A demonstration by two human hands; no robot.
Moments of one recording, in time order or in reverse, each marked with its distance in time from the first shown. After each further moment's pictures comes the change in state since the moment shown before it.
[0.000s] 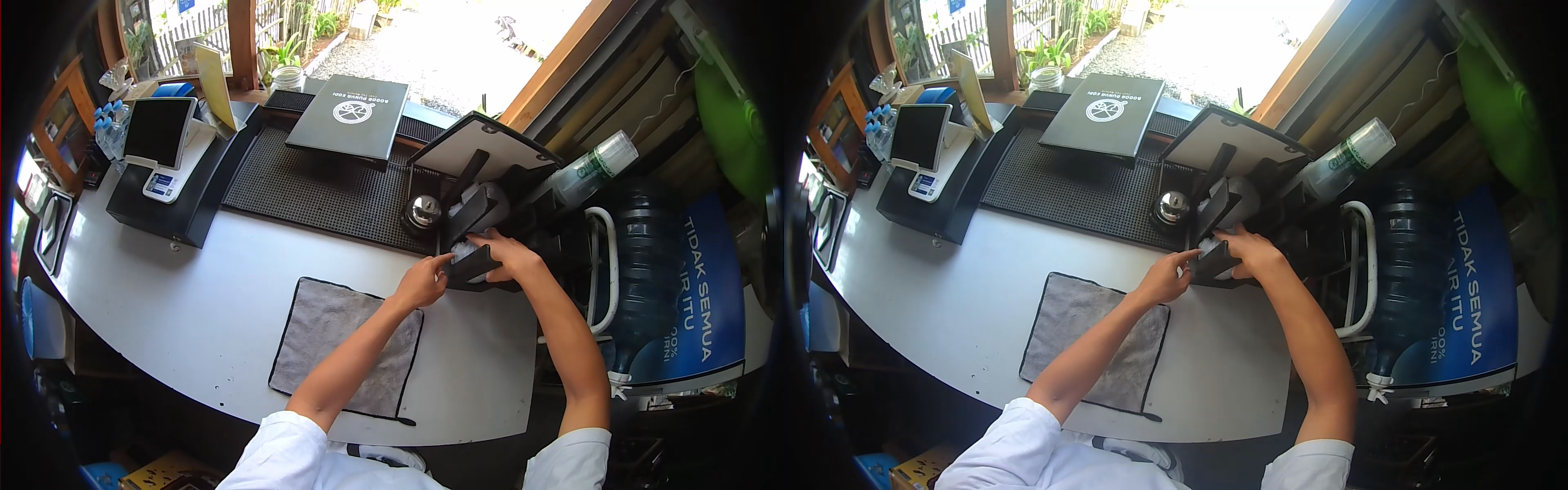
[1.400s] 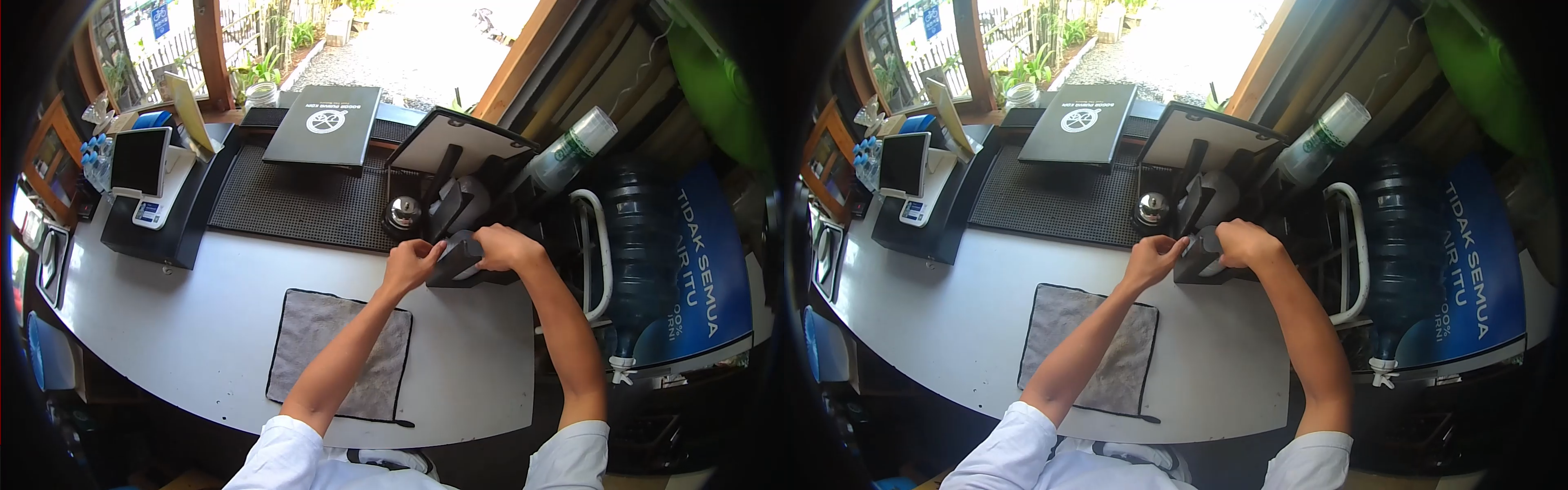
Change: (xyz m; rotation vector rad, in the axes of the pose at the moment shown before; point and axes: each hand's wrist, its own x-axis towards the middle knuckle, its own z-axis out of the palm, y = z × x) left_hand 0.027 0.033 -0.016 -0.128 0.156 -0.179; right_hand -0.025 -0.015 -0.032 0.022 -0.012 0.156
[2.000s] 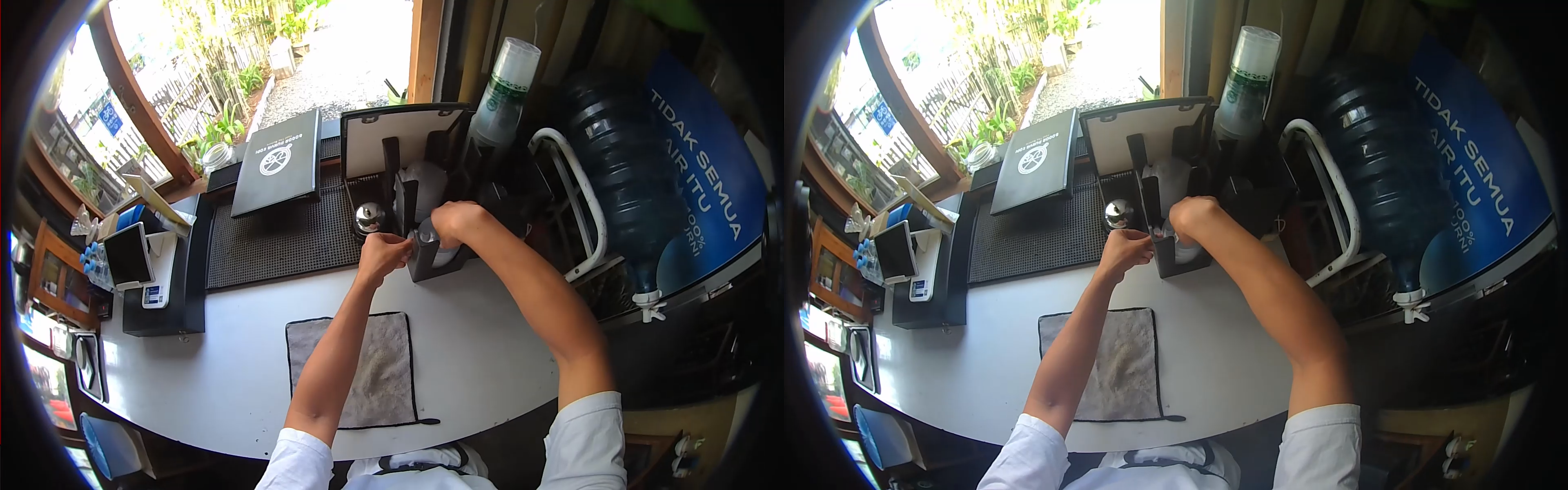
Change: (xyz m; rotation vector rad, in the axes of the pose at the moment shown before) left_hand 0.036 0.001 -0.001 -0.122 -0.234 -0.230; right_hand 0.020 -0.011 0.006 -0.015 -0.065 0.164
